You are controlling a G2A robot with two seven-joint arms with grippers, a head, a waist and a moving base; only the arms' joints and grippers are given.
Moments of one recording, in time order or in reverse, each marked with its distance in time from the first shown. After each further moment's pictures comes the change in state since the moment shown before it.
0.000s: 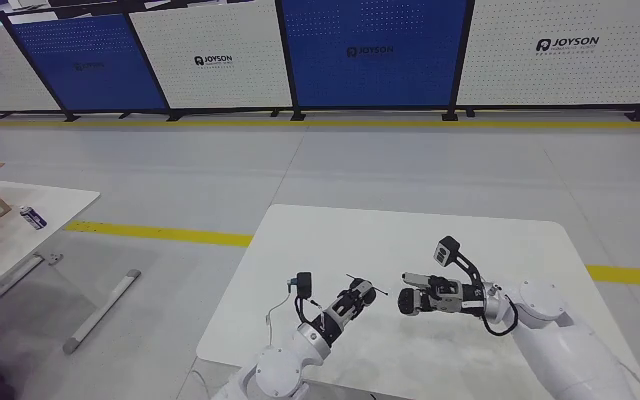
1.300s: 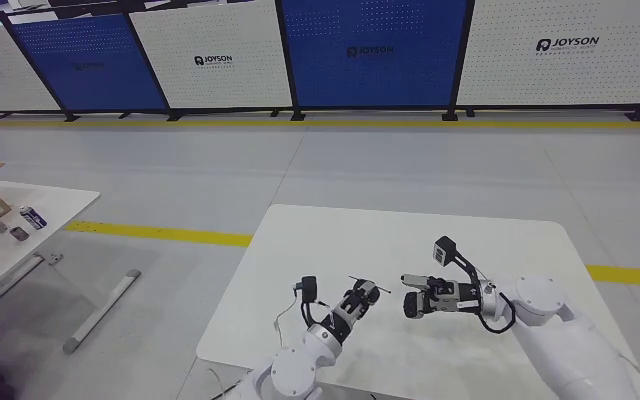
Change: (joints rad) left arm -0.051 -0.032 0.081 0.039 -0.021 0.080 0.139; right arm 0.028 -0.001 -0.011 0.003 -0.124 0.010 0.004
